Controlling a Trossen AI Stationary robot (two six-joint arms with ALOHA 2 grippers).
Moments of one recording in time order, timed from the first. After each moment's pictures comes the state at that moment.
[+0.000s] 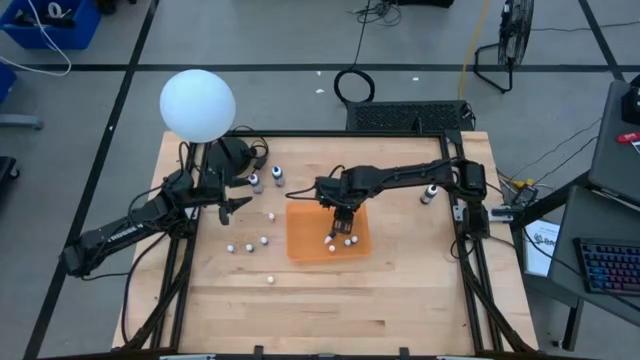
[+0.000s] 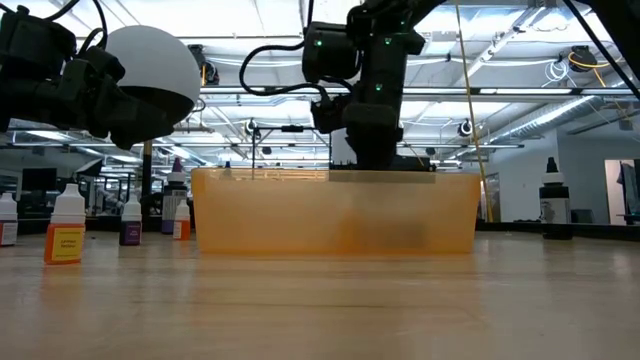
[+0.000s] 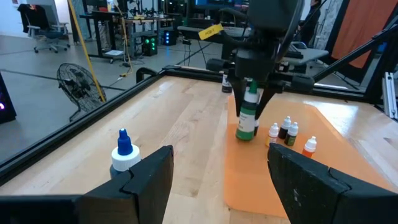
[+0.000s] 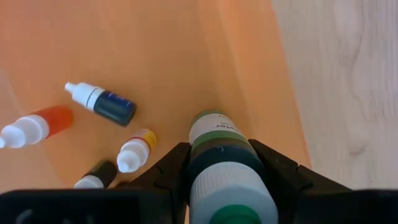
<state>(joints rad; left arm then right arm) 0.59 0.19 0.01 0.08 0.42 -0.03 -0.11 1.98 1.52 -0.93 0.02 0.14</state>
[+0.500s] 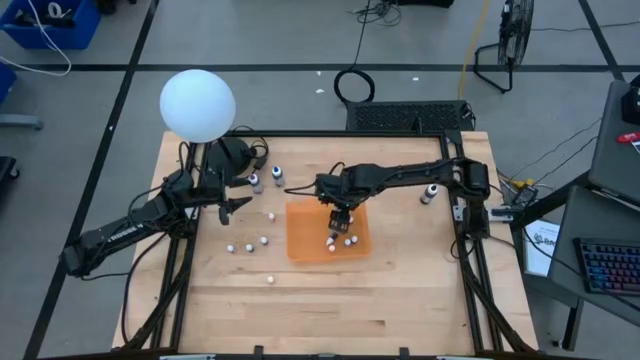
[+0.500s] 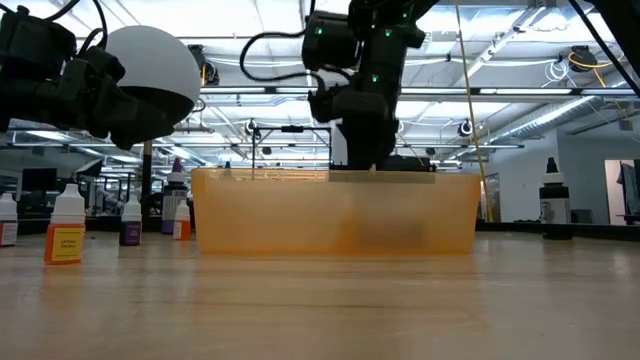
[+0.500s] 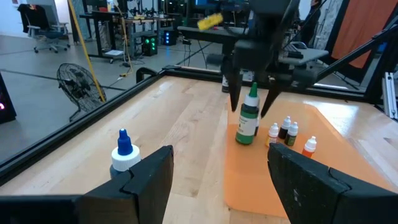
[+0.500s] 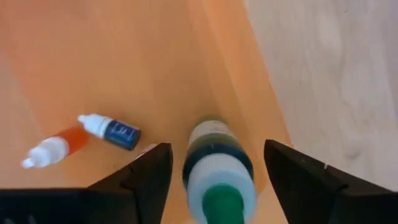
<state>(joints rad) 0.59 0.19 0.01 0.08 0.42 -0.03 -0.11 1.95 1.53 -0.90 0.02 0.20</state>
